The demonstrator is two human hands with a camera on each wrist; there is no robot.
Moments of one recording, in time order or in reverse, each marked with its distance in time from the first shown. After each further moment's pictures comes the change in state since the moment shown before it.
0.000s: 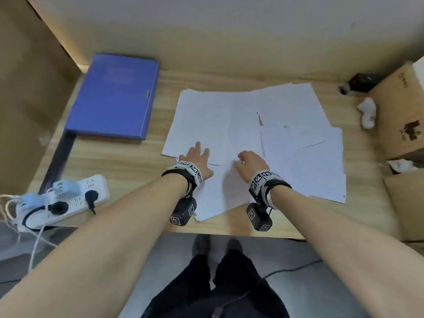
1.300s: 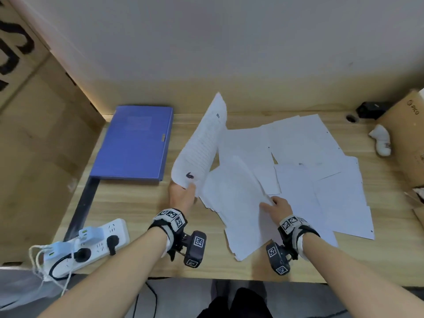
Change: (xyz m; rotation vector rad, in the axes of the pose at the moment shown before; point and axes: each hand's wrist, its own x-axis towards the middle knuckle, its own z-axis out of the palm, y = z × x) left_hand -0.025 -0.049 -0.029 -1.284 0.731 -0.201; right_hand 0.014 0.053 0.022 0.490 0.039 0.308
